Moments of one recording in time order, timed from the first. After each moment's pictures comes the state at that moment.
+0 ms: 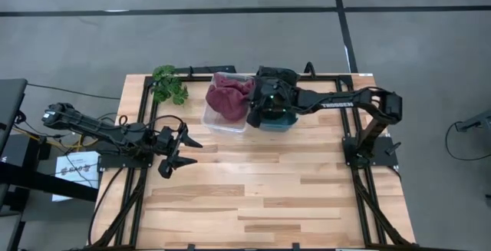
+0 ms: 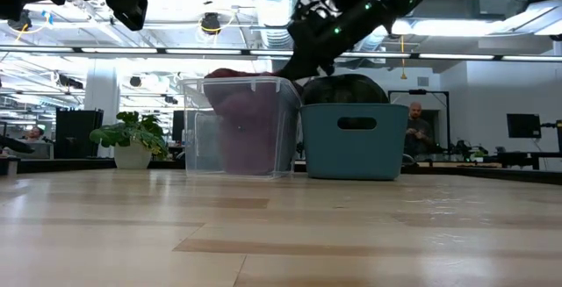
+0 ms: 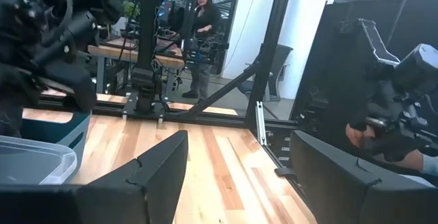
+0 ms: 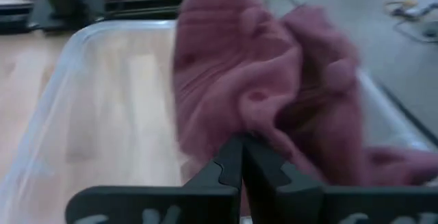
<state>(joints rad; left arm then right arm) -0.30 0.62 0.23 0.48 -0.06 -0.15 -0.26 1.69 1.14 0.03 0.06 -0.11</state>
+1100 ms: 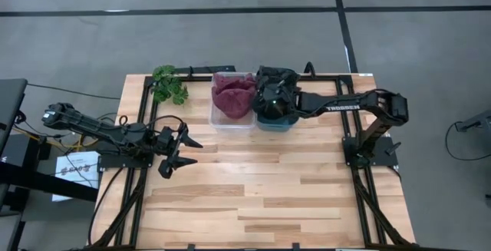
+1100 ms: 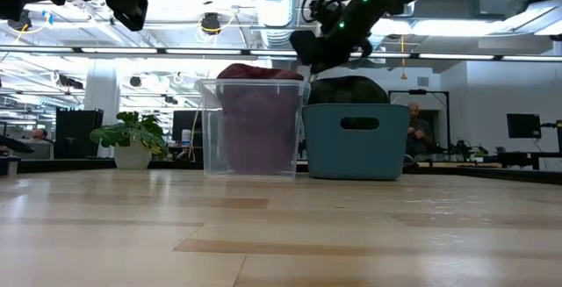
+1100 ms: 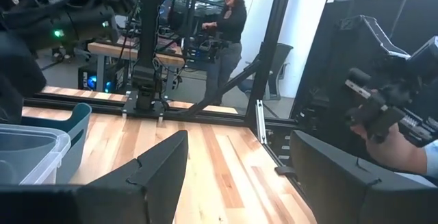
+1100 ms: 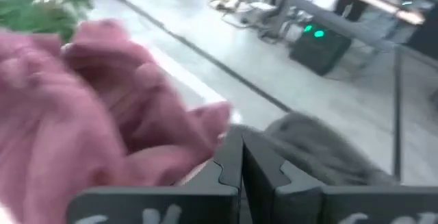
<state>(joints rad) -0.30 0.63 0.23 0.48 -0.06 -0.15 -0.20 1.64 1.14 -0.04 0.73 0.06</state>
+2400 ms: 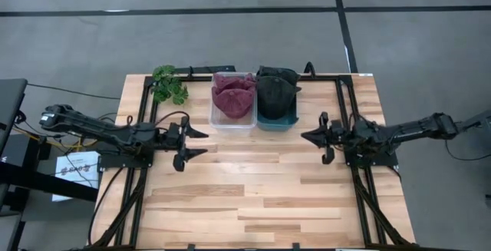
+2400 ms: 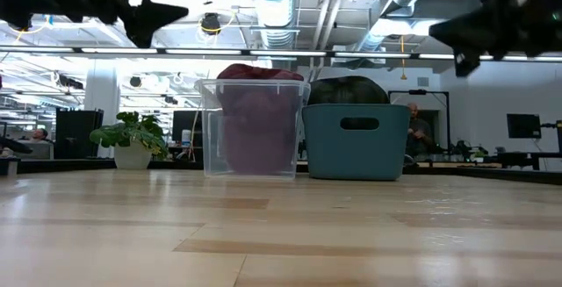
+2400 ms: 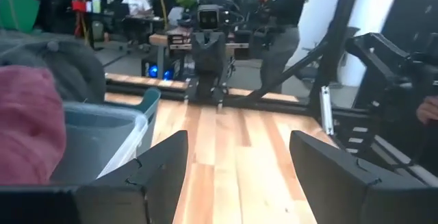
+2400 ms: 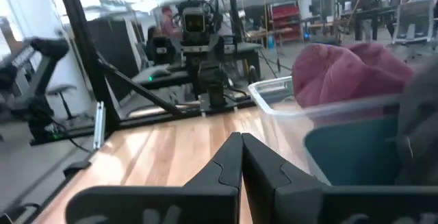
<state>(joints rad) -0.23 0.71 0.23 0.49 -0.19 -0.09 0.12 0.41 0.08 0.37 0.16 0.11</state>
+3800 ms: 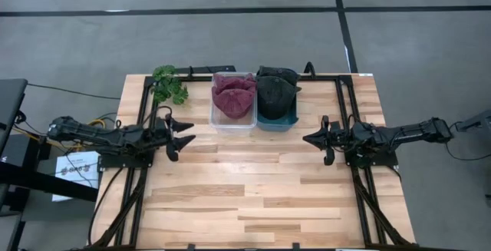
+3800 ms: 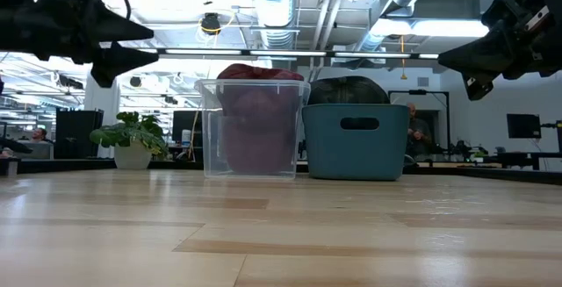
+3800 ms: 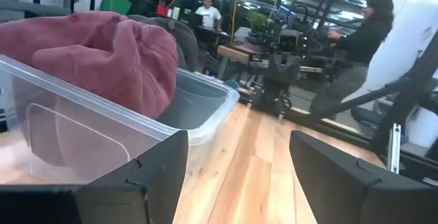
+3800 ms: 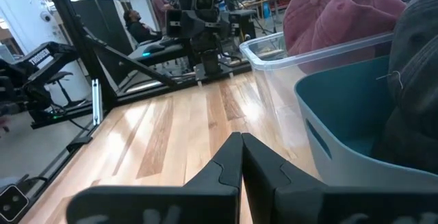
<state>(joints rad) -0.21 0.25 0.01 0.27 -0.45 -0.24 0.12 0.21 0.01 0.12 0.16 0.22</state>
